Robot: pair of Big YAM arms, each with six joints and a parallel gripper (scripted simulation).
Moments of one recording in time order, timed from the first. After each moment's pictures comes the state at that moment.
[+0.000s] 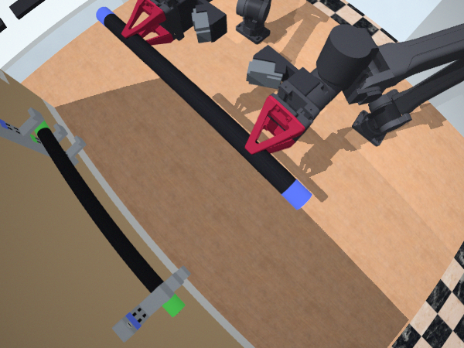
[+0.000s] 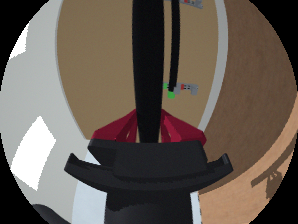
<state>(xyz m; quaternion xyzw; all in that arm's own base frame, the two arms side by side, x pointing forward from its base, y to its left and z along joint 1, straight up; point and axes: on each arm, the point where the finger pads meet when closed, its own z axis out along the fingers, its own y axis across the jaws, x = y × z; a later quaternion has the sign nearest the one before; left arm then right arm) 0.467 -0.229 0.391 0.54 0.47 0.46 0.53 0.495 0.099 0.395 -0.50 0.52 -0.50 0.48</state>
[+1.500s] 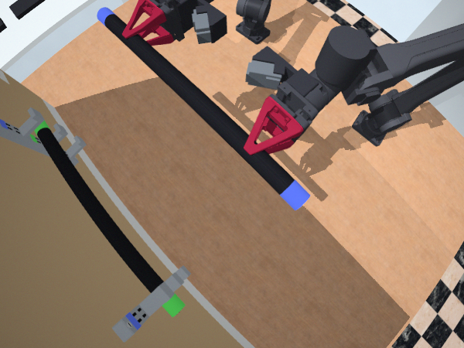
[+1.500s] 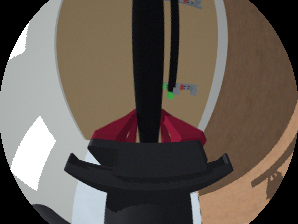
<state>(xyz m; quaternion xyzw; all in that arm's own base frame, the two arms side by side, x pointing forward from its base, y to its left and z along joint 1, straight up) 0.468 -0.230 0.389 0.54 0.47 0.46 0.53 0.494 0.098 0.393 -0.50 0.52 -0.50 0.48</state>
